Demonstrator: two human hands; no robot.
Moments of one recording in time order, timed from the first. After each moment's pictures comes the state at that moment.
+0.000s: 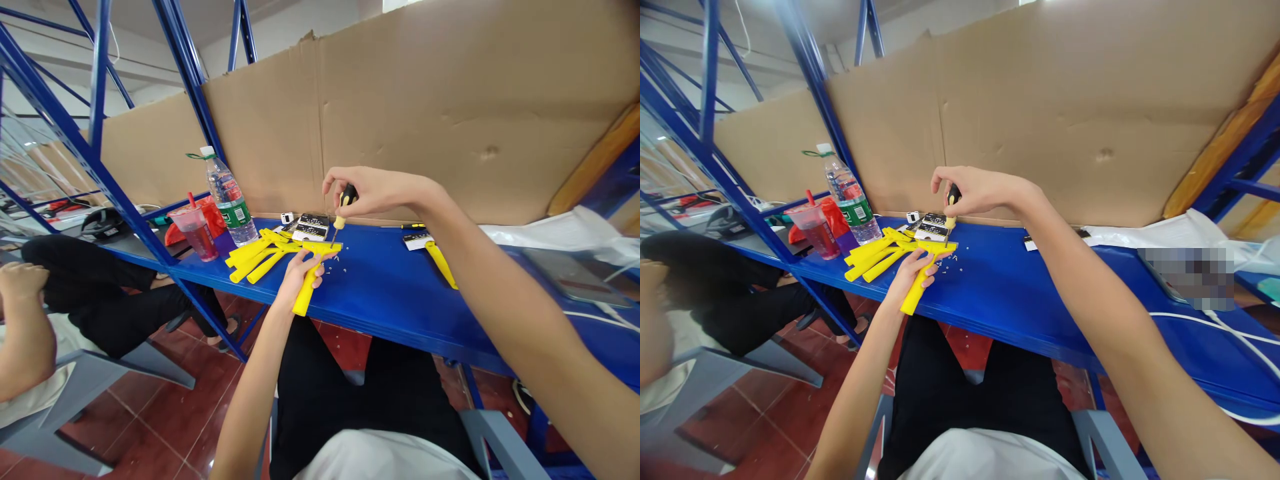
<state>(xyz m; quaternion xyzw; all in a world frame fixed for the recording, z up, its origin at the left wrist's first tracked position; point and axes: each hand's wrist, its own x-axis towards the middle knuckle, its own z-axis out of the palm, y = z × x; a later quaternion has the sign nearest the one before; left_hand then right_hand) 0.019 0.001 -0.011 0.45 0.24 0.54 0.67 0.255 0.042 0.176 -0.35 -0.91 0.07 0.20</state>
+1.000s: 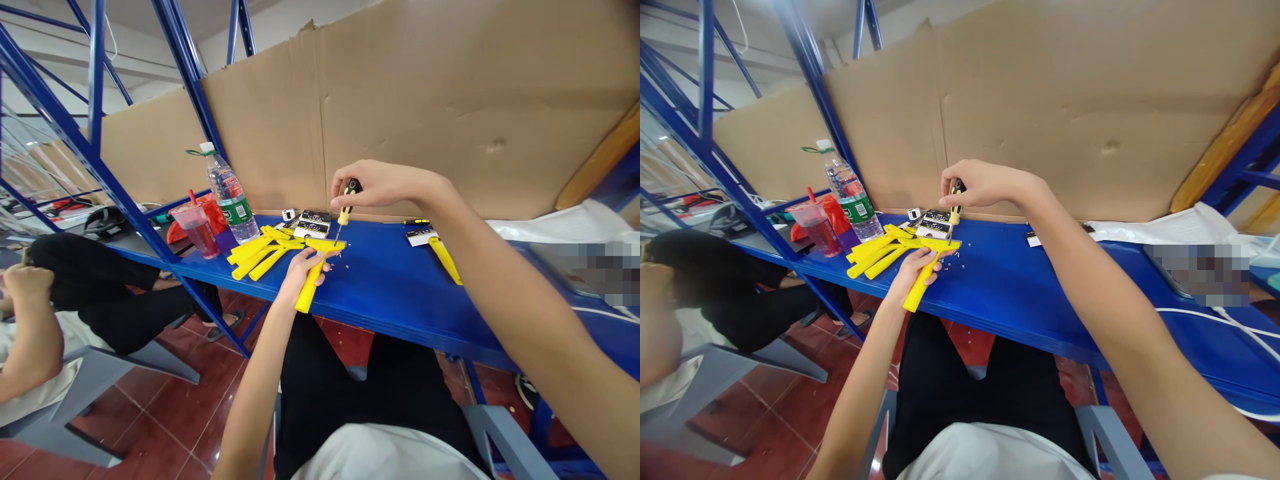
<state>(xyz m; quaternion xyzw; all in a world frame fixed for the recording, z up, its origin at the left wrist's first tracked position) 0.018 0.006 -0.013 0.45 0.26 0.52 0.67 0.258 0.045 0.177 -0.36 -0.91 0.06 0.20</state>
